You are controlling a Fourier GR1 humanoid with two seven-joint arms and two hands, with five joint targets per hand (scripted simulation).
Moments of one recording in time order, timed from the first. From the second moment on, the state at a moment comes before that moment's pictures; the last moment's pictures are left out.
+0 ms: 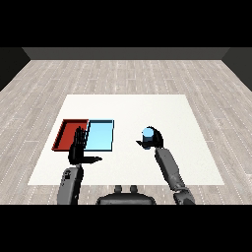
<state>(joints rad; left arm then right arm) 0.01 0.03 0.03 -1.58 0.11 -0.08 -0.44 -0.43 -0.03 -0.01 -0.90 -0.12 0.00 -0.38</state>
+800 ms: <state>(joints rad) -0.10 0.00 -0.10 -1.45 0.12 -0.03 -0.37 -0.45 -0.01 0.05 -1.18 -0.11 -0.01 -0.31</state>
